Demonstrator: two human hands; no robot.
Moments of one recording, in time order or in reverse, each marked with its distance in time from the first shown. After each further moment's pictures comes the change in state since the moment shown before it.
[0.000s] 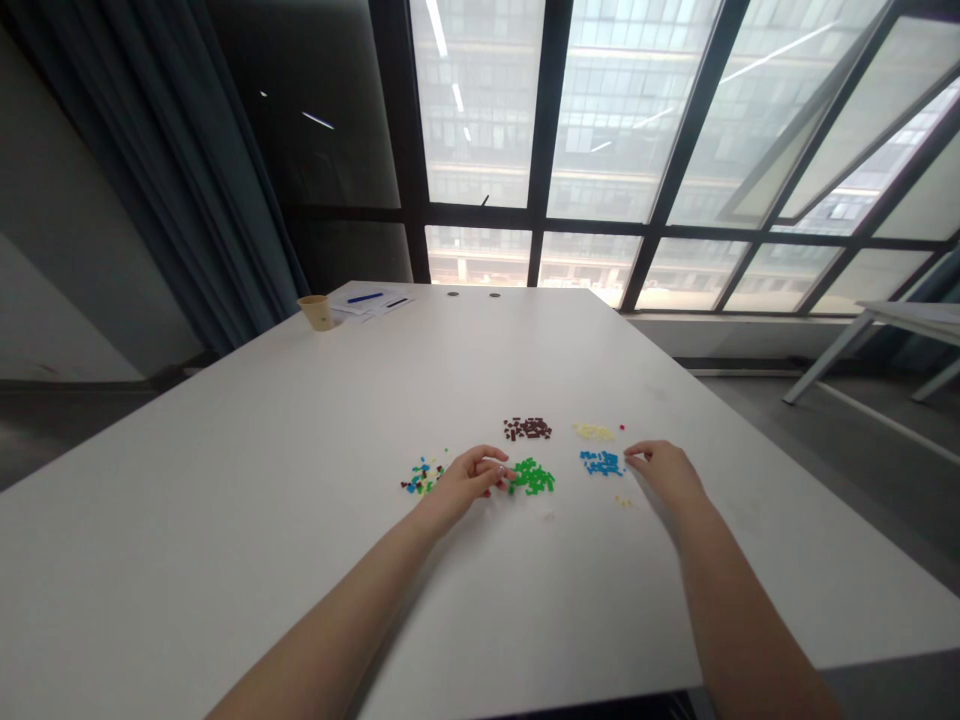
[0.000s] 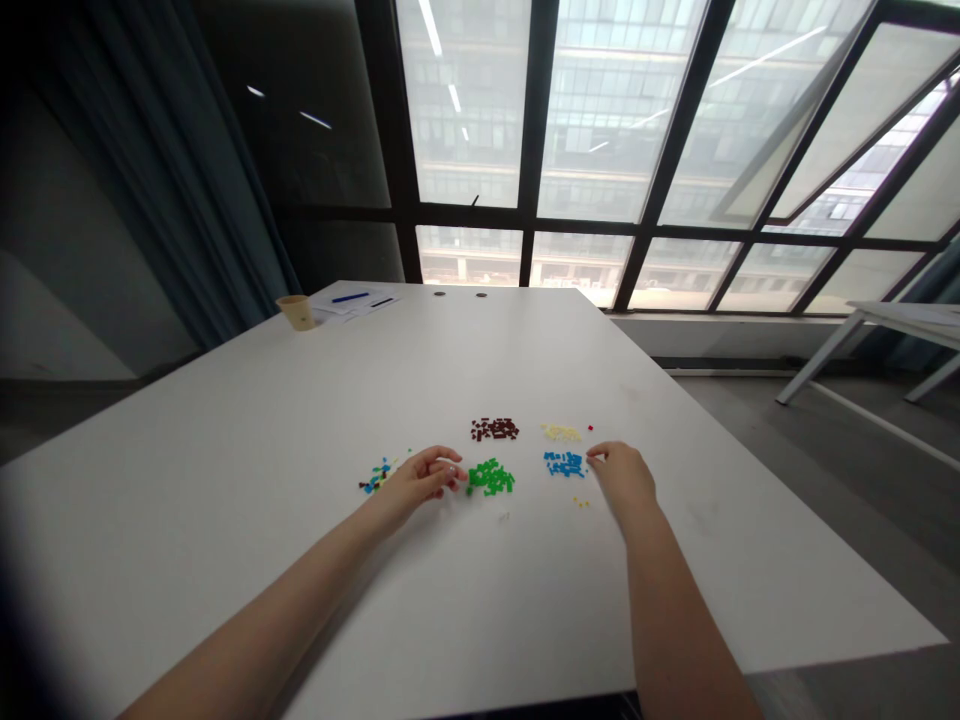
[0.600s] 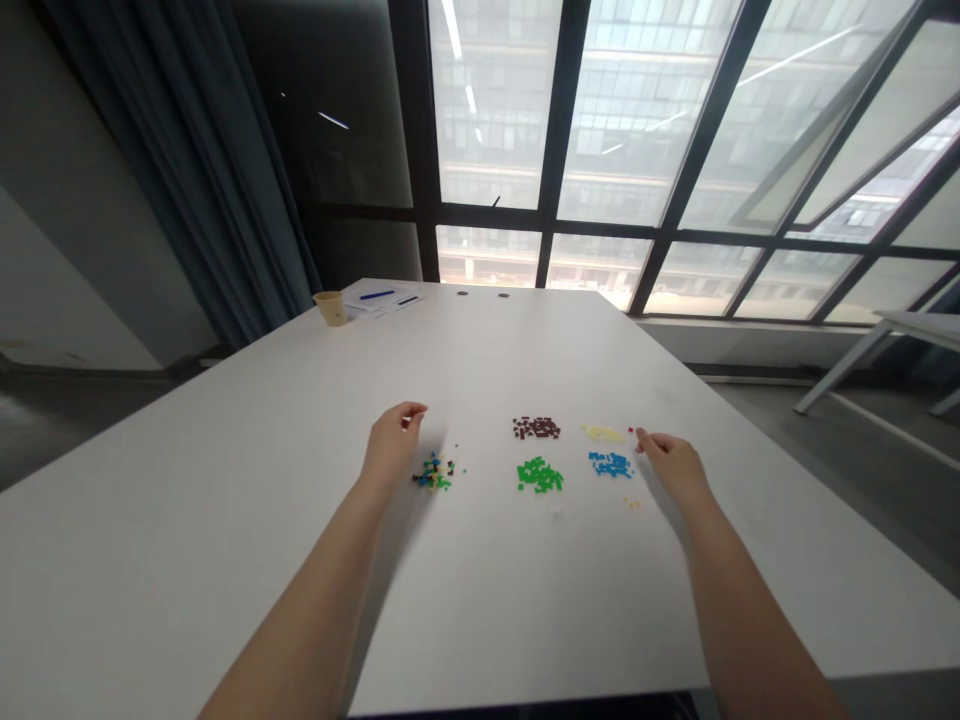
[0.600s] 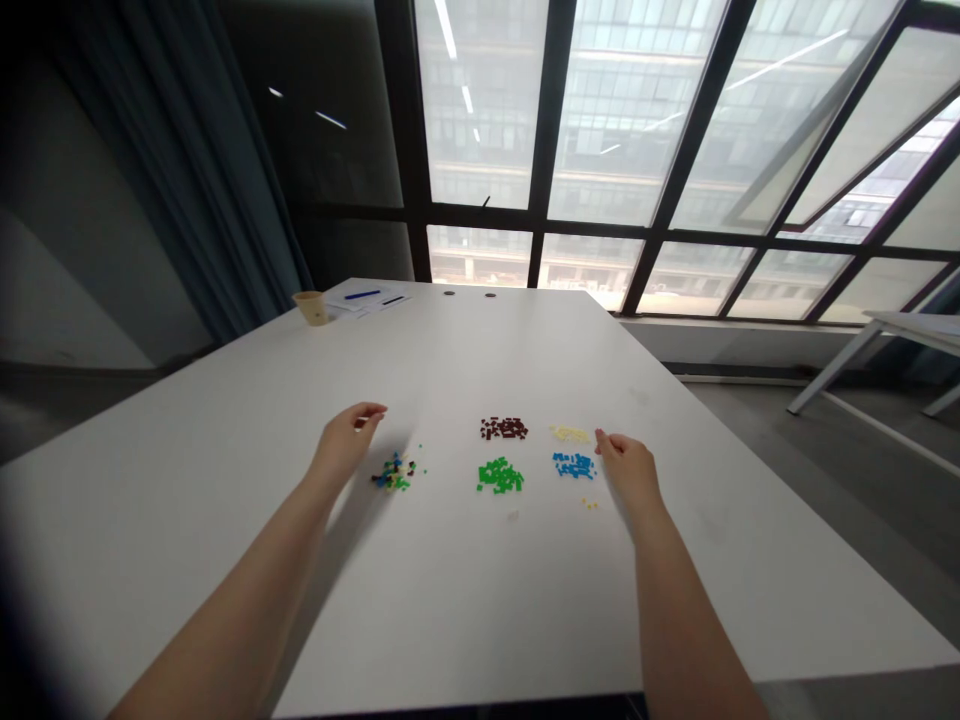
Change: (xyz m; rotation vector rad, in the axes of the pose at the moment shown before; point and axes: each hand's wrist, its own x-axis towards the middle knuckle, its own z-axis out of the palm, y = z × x) left_hand 0.008 0.009 -0.096 0.718 0.774 0.246; right_hand -0.005 -0.019 -0.014 0.187 0.120 0.029
